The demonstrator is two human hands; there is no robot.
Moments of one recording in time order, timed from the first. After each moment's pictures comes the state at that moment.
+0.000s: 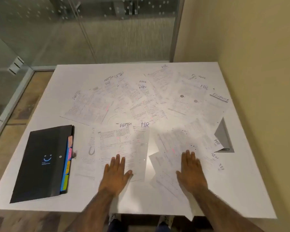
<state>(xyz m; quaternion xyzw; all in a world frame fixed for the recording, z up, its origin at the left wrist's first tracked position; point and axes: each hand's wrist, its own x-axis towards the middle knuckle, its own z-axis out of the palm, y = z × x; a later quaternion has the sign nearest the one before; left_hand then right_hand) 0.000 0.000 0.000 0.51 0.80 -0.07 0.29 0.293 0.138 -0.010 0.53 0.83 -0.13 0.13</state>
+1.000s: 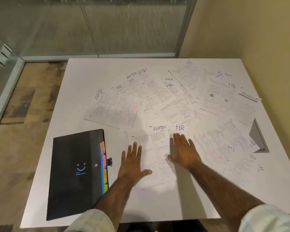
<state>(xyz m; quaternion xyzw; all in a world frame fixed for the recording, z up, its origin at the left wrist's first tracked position) -0.166 0.011 -0.018 0.61 0.74 -0.06 0.28 0.049 0.152 0.036 0.49 0.83 -0.18 0.17</state>
